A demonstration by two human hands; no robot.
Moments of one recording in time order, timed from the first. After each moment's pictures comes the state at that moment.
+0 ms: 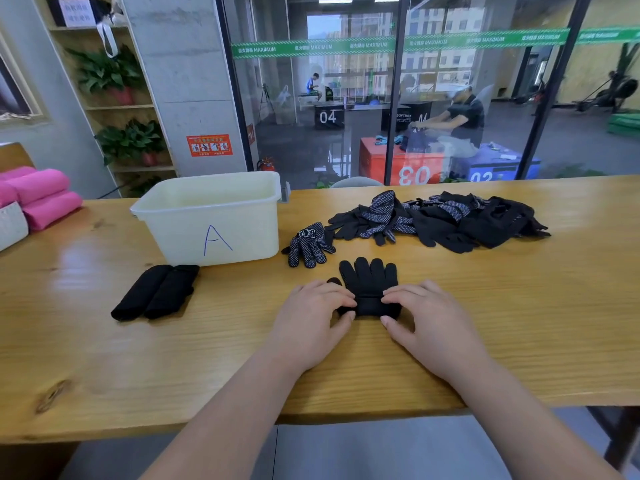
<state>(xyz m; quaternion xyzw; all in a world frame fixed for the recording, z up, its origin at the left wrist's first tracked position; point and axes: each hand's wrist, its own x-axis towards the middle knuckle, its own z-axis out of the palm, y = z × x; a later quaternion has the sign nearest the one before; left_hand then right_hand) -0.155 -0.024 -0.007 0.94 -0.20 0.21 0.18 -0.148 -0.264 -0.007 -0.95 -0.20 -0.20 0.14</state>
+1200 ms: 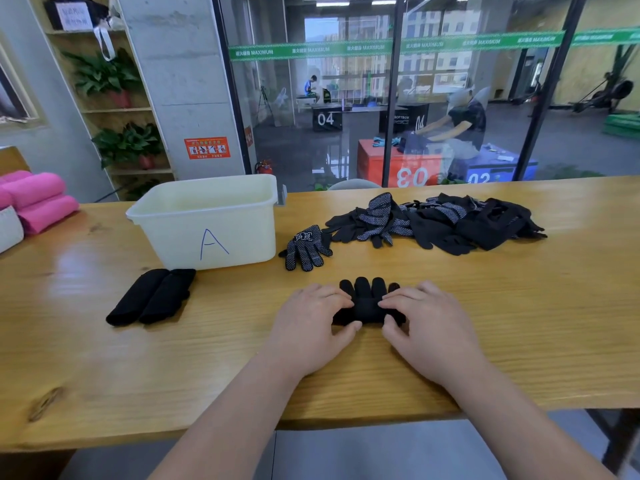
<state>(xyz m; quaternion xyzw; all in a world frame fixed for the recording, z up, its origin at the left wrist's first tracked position) -0.155 -0.029 -0.007 0.94 -0.19 0.22 0.16 -0.153 -0.259 -0.006 -0.94 -0.18 -0.24 0.14</state>
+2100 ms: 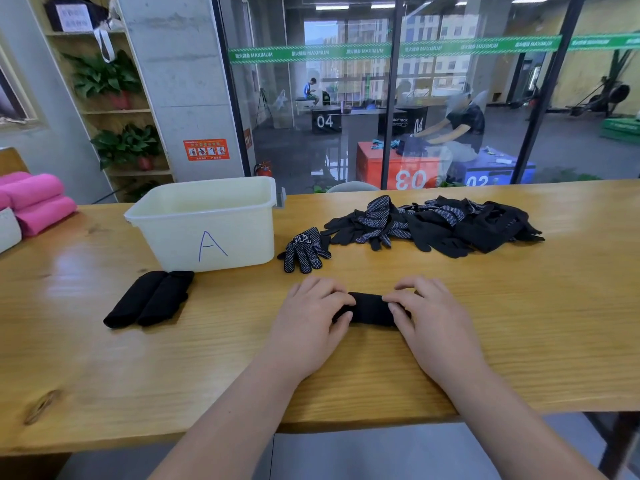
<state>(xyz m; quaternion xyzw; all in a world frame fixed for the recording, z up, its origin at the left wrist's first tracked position) -0.151 -0.028 -0.011 0.92 -0.21 0.28 0.16 -0.147 -0.264 -0.010 -0.93 -0.16 -0.30 0.16</state>
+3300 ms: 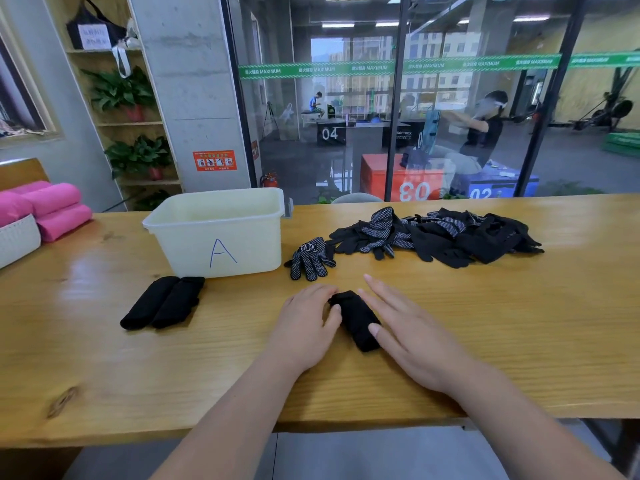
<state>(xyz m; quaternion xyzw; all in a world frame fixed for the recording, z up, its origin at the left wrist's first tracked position) -0.144 -0.018 -0.008 0.94 -0.11 0.17 0.27 -0.154 -0.255 0.008 -0.93 -0.32 -0.07 0.19</state>
